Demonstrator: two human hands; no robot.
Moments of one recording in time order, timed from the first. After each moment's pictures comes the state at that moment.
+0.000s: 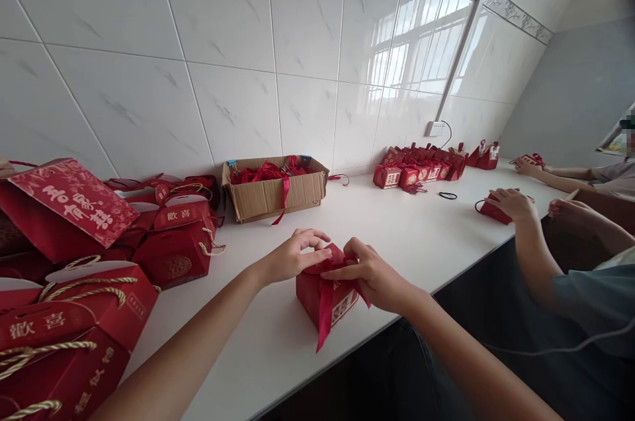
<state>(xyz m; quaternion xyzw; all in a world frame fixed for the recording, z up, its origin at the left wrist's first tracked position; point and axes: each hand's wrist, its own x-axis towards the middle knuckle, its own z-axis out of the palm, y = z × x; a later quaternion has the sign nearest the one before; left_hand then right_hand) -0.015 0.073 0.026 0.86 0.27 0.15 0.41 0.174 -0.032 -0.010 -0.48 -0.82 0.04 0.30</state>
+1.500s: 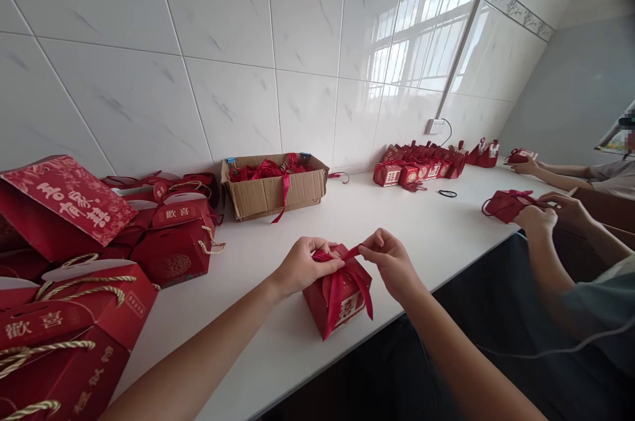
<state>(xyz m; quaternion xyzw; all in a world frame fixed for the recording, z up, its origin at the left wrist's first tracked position) 0.007 0.054 0.004 0.76 0.25 0.27 0.53 0.178 -0.022 -0.025 -0.44 -0.40 0.40 0.69</state>
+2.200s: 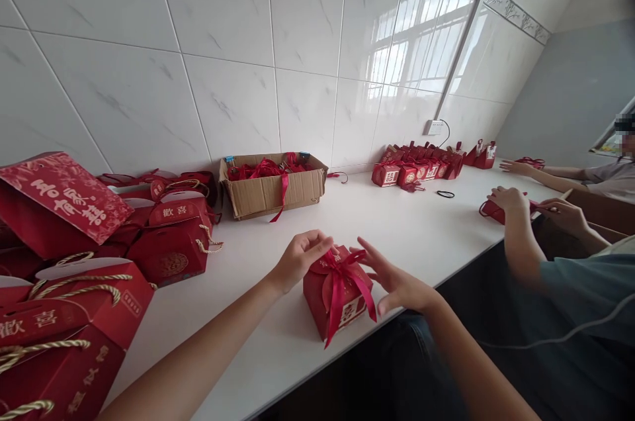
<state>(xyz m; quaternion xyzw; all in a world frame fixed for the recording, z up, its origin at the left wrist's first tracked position) 0.003 0.059 0.001 0.72 0.18 0.30 0.60 0.224 -0.041 -0.056 -0.39 -0.67 0.47 0.43</state>
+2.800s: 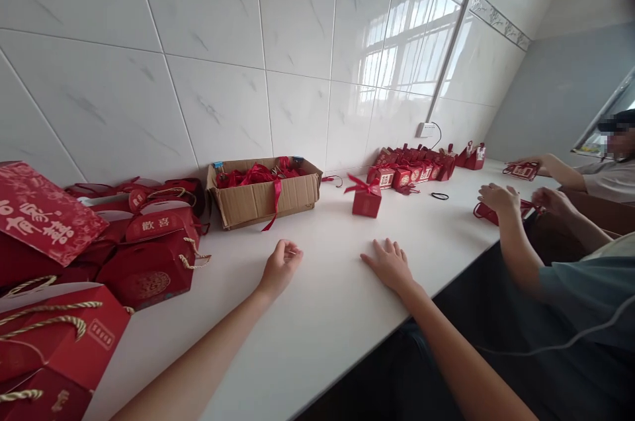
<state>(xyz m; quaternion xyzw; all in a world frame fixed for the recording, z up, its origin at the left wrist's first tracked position) 0.000 0.126 -0.077 0.72 0.41 0.38 0.41 0.248 0.018 -0.089 -0.85 -0.47 0.10 0.24</state>
